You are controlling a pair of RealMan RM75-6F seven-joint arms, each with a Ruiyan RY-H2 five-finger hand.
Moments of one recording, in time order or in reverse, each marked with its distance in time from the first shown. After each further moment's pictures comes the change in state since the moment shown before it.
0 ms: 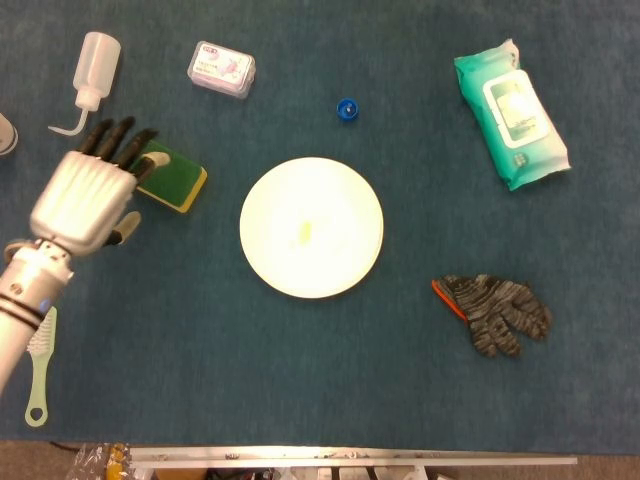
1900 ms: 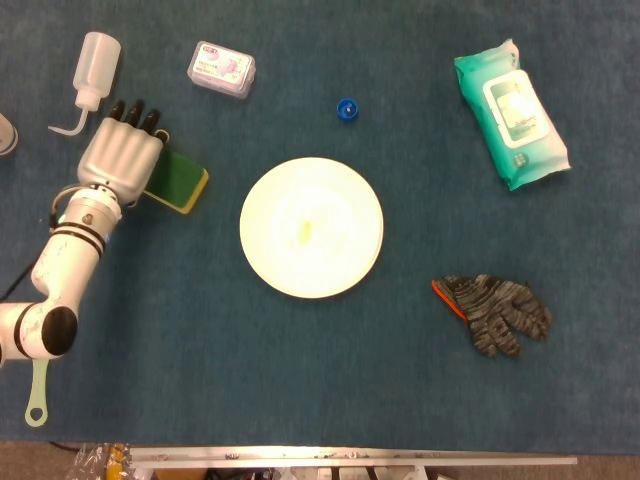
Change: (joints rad) left arm -0.303 -0.261 0.061 0.314 -0.598 -0.192 0.400; right arm -0.017 0.004 0.014 0.042 0.030 0.001 0.051
